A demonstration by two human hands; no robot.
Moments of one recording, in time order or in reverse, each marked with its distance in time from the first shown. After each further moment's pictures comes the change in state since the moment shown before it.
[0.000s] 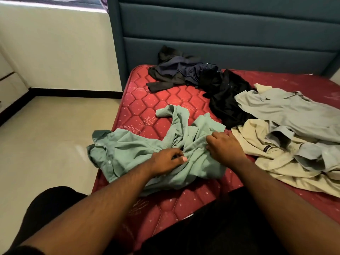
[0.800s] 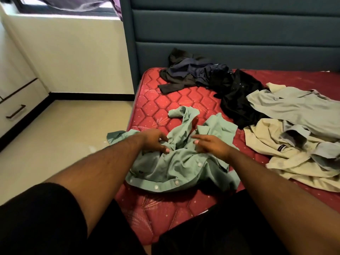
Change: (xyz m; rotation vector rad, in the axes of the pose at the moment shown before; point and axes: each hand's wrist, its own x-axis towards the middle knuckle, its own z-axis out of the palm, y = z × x) left_hand 0.001 -0.036 -0.107 0.444 -0.162 -0.116; right_hand 0.031 -0.058 -0.012 1.354 -0.442 0.351
